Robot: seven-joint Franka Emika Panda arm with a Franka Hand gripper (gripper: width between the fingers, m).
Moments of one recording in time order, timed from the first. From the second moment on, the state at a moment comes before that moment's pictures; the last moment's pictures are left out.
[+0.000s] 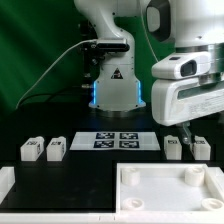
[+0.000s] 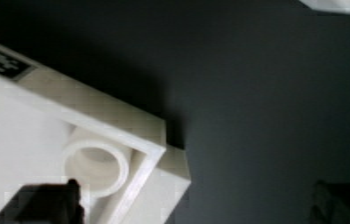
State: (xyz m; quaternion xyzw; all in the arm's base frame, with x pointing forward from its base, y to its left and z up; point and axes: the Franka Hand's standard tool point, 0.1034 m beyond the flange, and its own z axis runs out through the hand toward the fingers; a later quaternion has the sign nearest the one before) arm 0.485 0.154 0.076 -0.98 -0.21 -0.04 0.05
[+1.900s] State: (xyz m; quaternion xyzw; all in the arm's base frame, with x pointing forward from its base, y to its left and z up) arm 0.417 0.176 0.031 -0.92 0.00 0.39 0.03
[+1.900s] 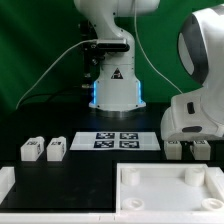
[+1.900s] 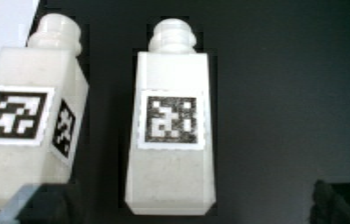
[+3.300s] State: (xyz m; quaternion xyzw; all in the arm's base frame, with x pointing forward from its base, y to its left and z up) arm 0.389 0.181 0.009 -0.92 0.00 0.40 0.02
